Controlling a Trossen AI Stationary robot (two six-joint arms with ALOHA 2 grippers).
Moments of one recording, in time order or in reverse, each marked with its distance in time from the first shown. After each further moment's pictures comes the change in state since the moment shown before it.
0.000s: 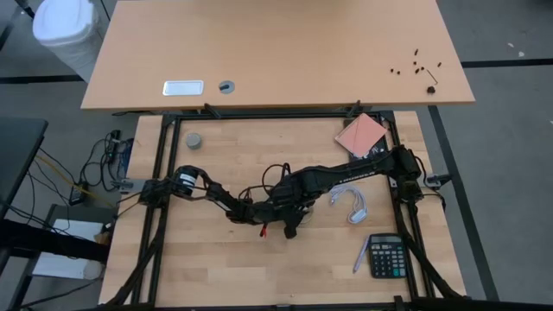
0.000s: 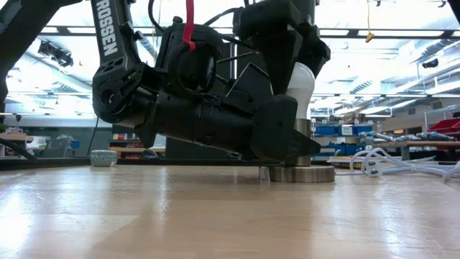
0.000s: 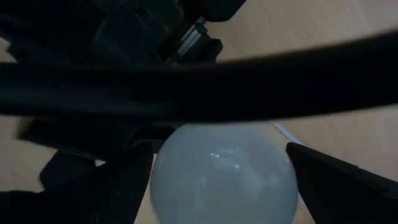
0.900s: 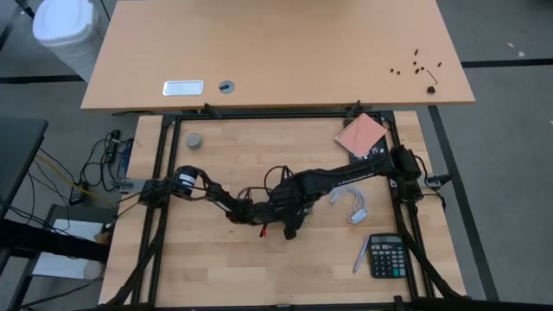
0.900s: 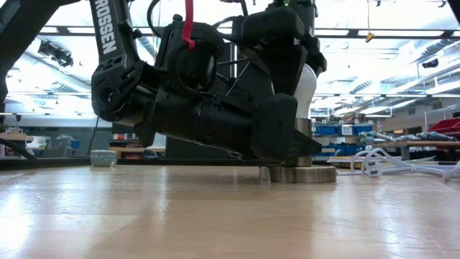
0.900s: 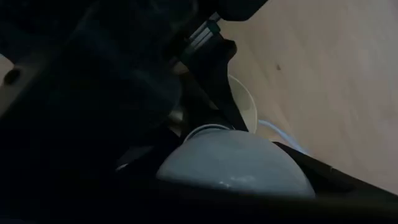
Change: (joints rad) left arm -0.001 -0.001 0.001 -0.017 0.005 0.002; right arm 0.008 0.000 -0.063 0.073 -0.023 -0.072
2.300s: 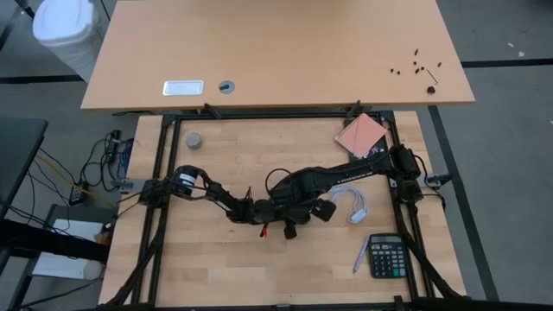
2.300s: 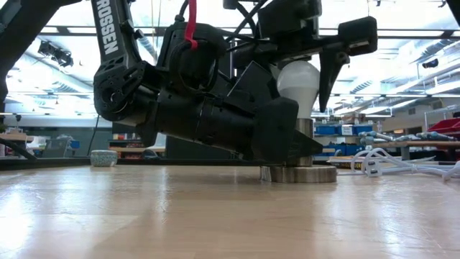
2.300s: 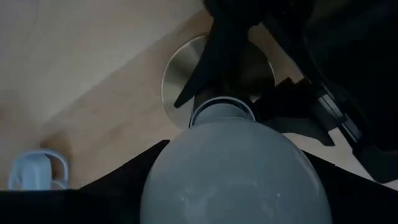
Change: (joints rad) left arm 0.001 0.000 0.000 -0.007 0.010 0.044; right arm -0.015 0.000 0.000 -0.062 -0.043 -1.549
